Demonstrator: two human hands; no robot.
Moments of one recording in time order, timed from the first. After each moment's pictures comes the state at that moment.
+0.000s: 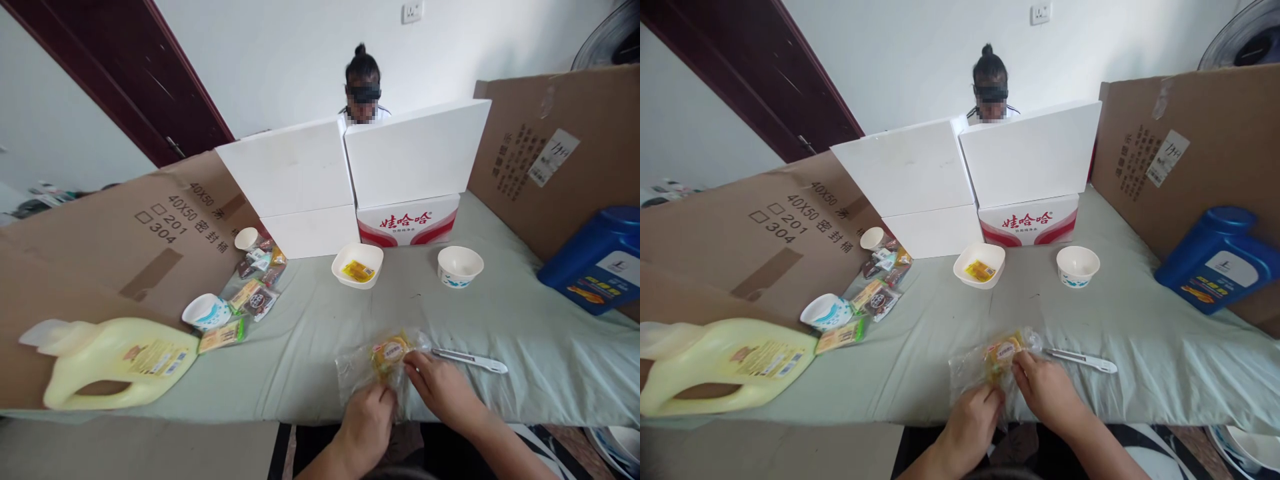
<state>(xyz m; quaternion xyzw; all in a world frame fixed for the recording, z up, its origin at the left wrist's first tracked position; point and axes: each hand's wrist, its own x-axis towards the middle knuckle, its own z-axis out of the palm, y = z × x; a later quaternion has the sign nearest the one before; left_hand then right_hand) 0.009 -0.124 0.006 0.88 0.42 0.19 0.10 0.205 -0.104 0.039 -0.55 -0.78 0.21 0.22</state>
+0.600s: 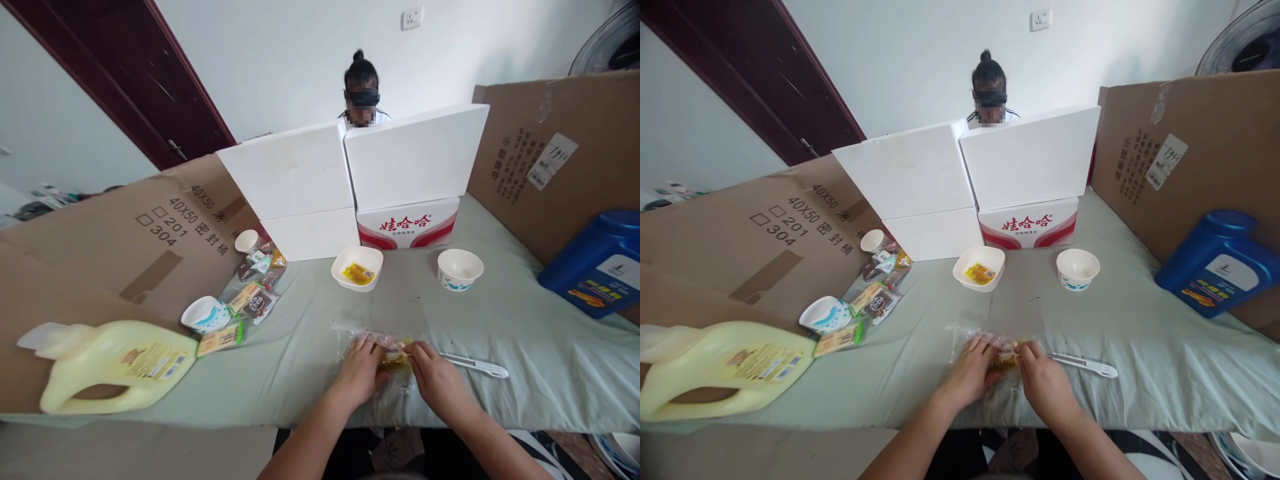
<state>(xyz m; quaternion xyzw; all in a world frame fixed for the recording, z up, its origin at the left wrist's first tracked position) 0.005 -0.049 0.010 0.89 0.43 0.14 0.08 0.202 -0.089 0.016 -0.56 -0.77 0.14 0.26</state>
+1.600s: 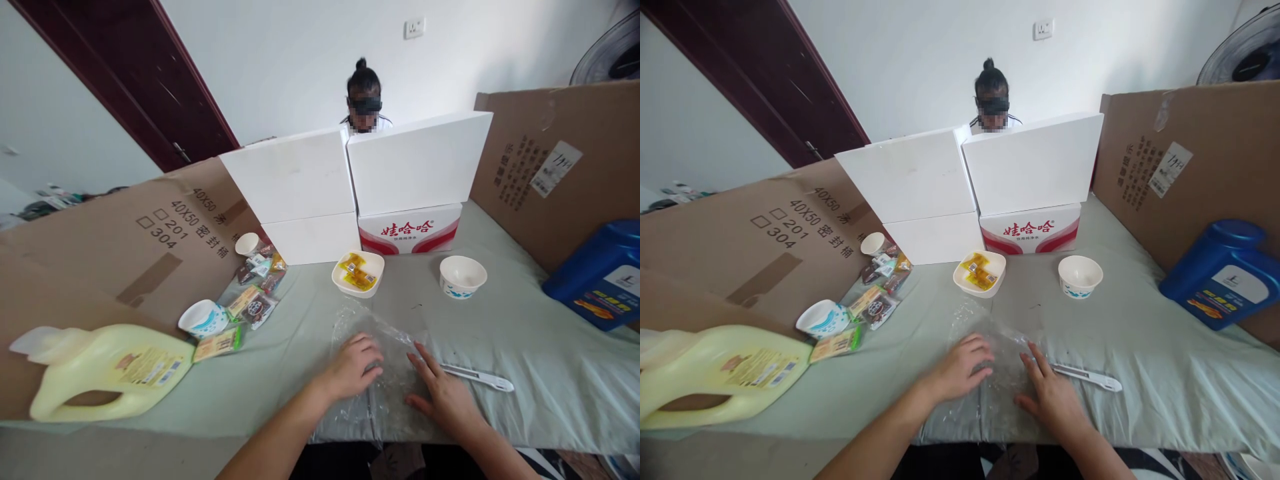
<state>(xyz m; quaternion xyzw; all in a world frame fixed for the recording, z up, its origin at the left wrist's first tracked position) -0.020 -0.021 0.047 0.91 0.32 0.17 0.21 0.222 -0.092 -0.020 -0.58 -0.78 0.19 0.14</state>
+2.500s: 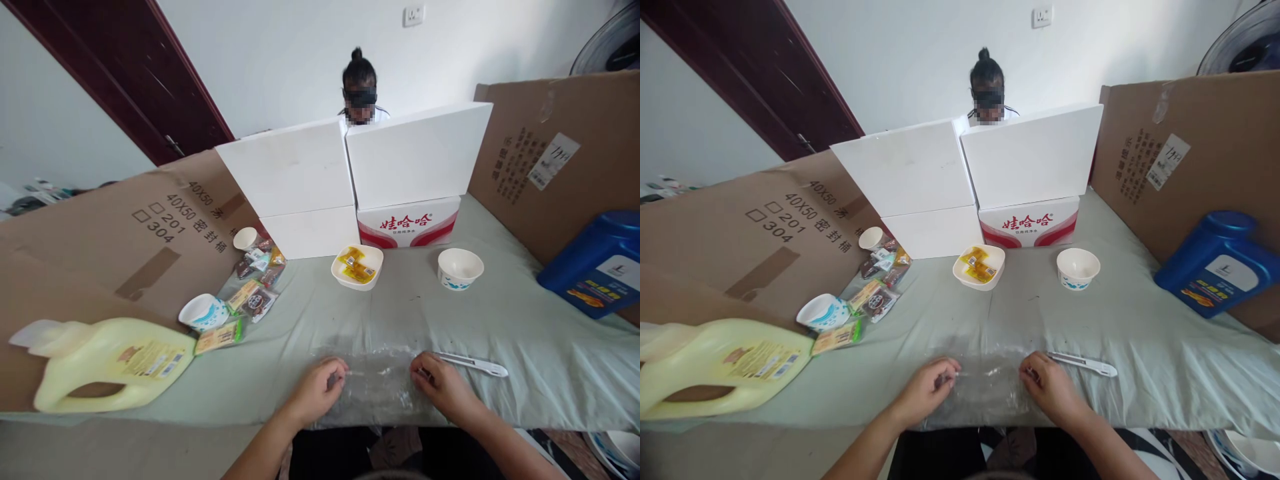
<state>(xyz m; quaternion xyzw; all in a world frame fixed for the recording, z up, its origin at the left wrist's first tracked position) -0.079 -0.074 0.039 0.78 0.50 0.17 0.34 0.219 -0.094 0.013 -0.55 -0.72 0.34 0.25</state>
